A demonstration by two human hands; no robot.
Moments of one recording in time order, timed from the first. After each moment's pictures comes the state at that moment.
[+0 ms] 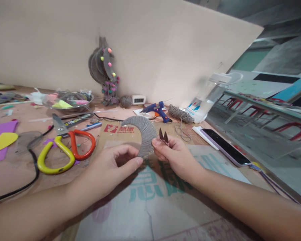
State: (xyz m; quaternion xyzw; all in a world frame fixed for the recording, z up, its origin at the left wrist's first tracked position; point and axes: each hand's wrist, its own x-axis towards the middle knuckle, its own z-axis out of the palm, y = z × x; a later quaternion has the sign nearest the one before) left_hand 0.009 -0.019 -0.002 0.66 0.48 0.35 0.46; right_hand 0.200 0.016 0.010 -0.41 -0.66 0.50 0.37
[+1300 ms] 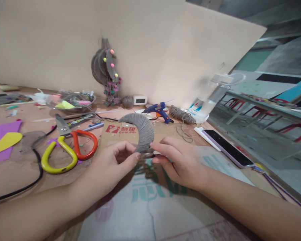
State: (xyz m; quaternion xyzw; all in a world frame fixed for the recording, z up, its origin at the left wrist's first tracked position) left_hand 0.010 -0.020 0.000 0.60 0.47 0.41 0.50; right_hand 0.218 0.017 0.012 -0.22 -0.92 -0.10 0.32
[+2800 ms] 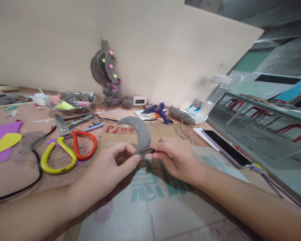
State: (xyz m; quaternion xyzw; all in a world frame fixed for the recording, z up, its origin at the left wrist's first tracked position) left_hand 0.010 -0.019 -0.001 0.62 0.49 0.40 0.46; right_hand 0.223 0.025 0.005 -0.25 -0.92 -0.04 0.30
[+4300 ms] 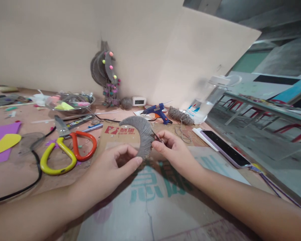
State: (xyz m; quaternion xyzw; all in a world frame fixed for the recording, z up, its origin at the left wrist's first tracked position) left_hand 0.011 -0.021 0.001 0.64 0.49 0.38 0.45; right_hand 0.203 0.025 0.008 -0.42 -0.70 0.43 0.40
